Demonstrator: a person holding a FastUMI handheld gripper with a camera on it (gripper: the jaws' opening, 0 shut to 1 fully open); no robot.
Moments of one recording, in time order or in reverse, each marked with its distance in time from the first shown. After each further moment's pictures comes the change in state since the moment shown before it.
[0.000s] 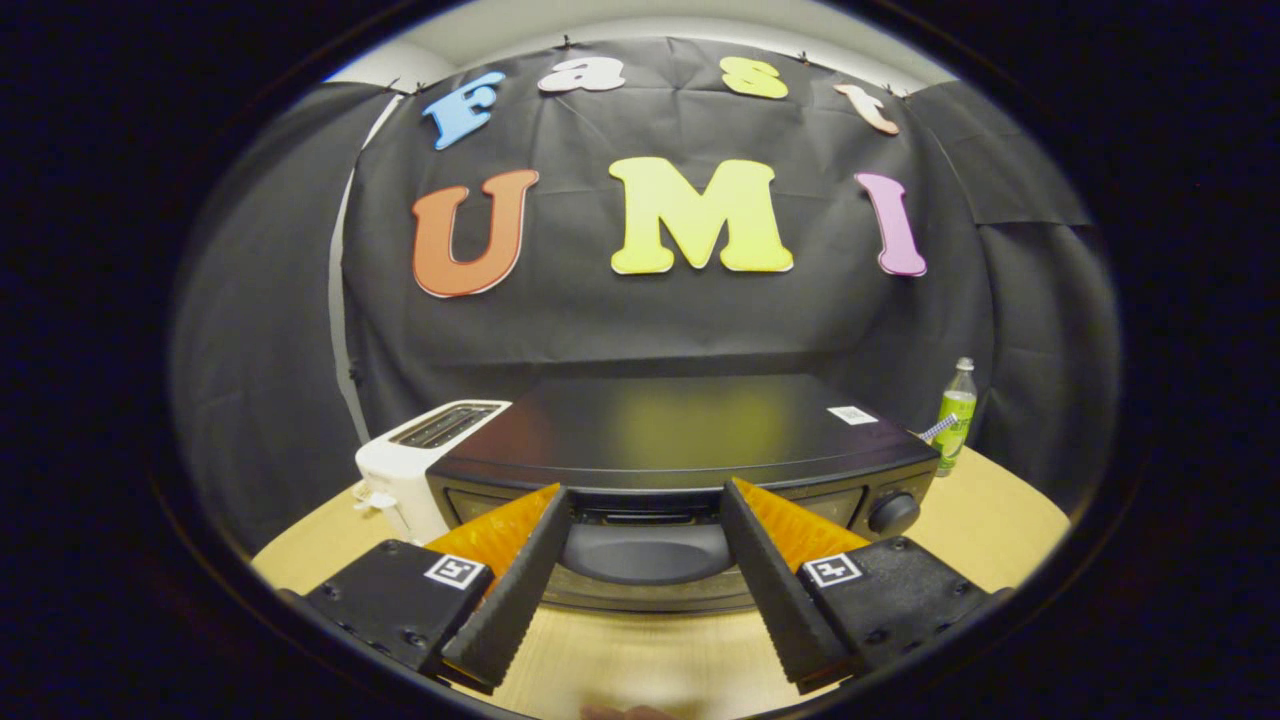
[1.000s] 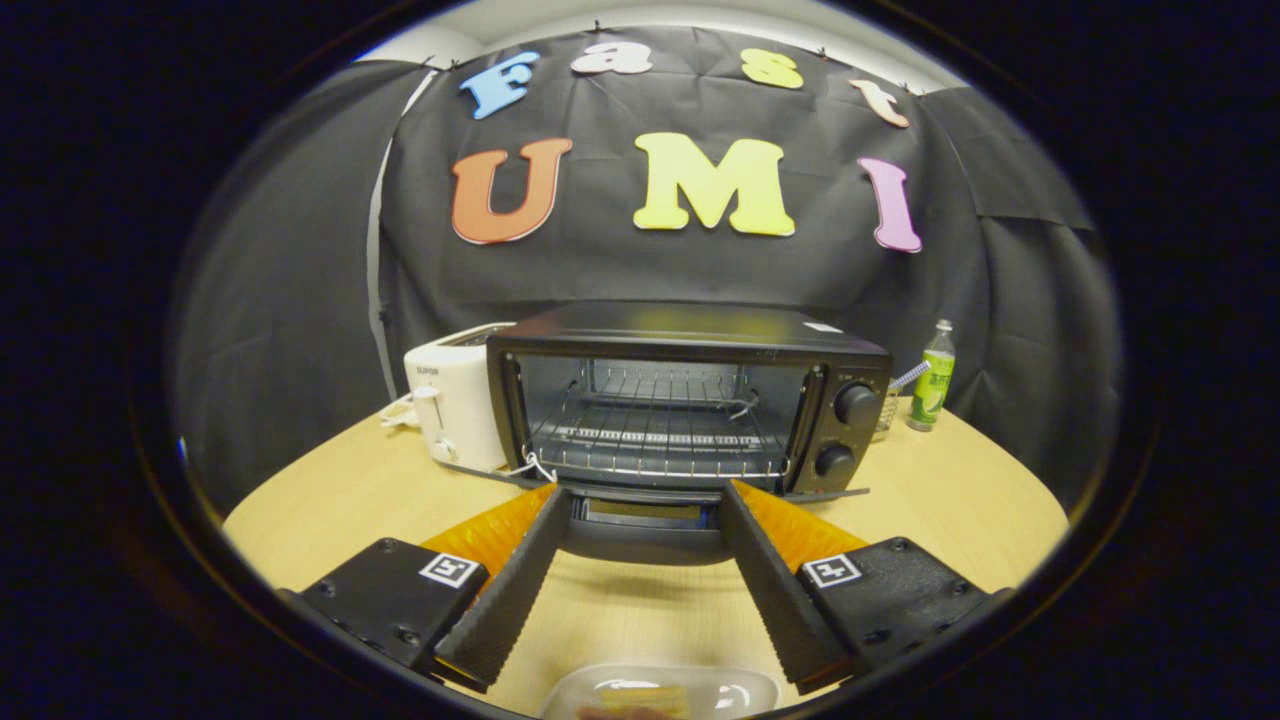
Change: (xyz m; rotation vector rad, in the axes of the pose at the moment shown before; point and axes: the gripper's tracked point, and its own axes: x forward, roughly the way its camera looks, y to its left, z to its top) arm -0.090 -0.002 -0.089 -0.063 0.120 0.034
